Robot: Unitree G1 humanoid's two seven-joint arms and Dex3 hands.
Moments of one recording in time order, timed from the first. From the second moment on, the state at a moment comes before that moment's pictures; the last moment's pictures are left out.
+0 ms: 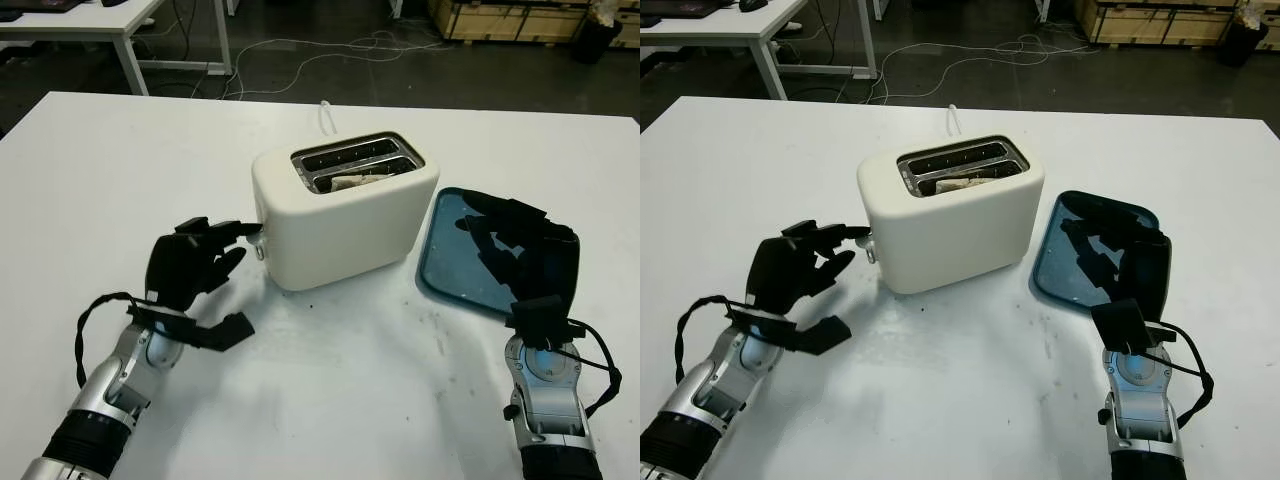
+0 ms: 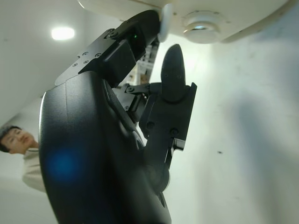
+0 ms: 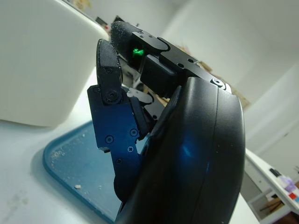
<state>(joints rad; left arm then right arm) -0.20 0.45 -0.23 0.16 0.64 -0.20 0.30 -0.07 -0.18 -0.17 0.08 -0.13 -0.40 -0.12</state>
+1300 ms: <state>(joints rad) -0.20 0.31 -0.31 0.06 0.69 0.17 0.13 0.02 -0.21 -0.23 0.00 -0.11 -0.40 -0.07</state>
